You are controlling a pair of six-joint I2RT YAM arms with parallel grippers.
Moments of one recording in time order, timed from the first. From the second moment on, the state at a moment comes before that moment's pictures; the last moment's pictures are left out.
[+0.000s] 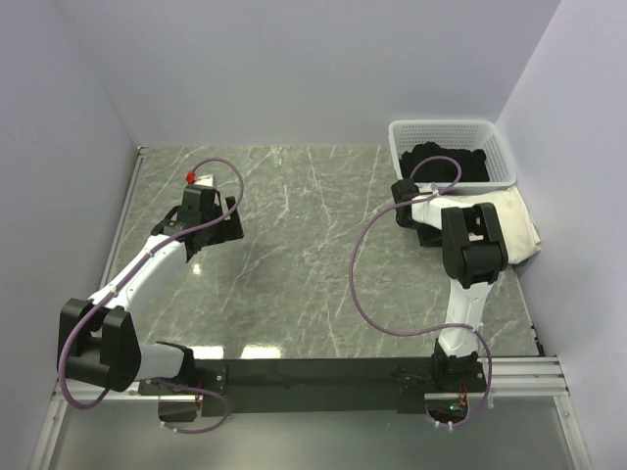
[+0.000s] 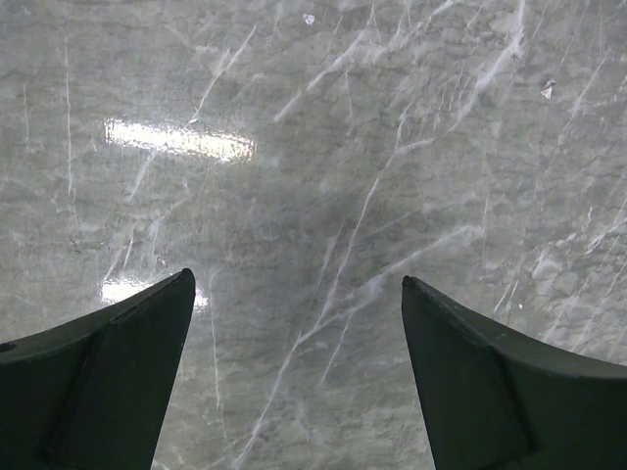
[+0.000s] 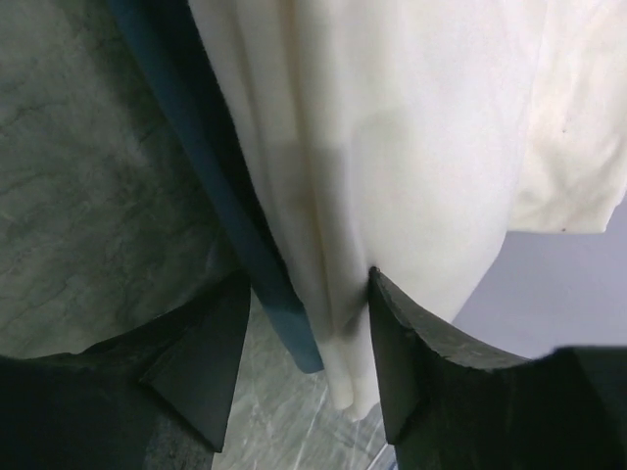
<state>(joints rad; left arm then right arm) -0.24 1.30 0.92 -0.41 -0.13 -0.40 0.16 2.01 1.24 -0.59 0.89 0.05</state>
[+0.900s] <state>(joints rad) -0.24 1.30 0.92 -0.41 -0.12 -0.40 0.28 2.03 1.23 -0.57 0.95 0.01</state>
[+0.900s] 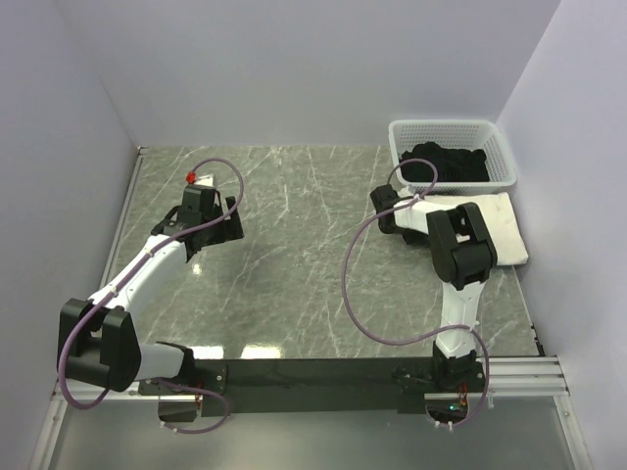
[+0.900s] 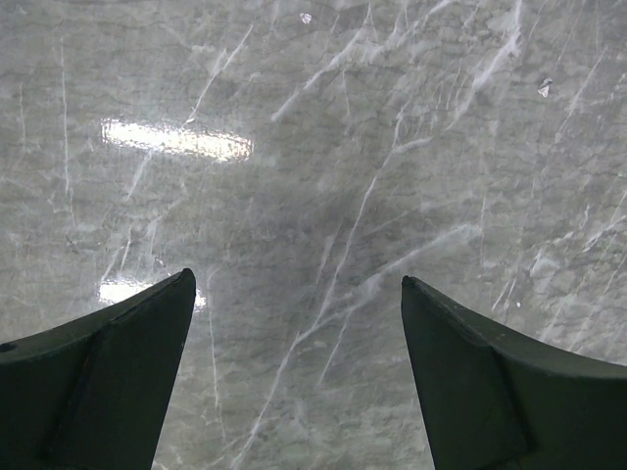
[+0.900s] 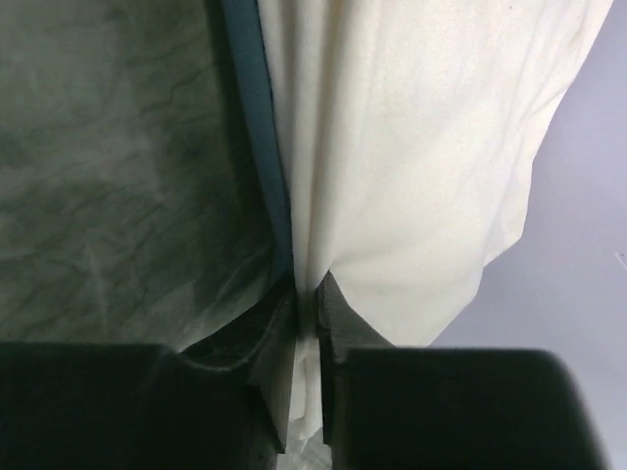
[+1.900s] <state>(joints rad) -0.24 0.86 1.05 -0.57 -0.48 -0.57 0.29 0.78 1.22 -0.72 0.69 0.36</state>
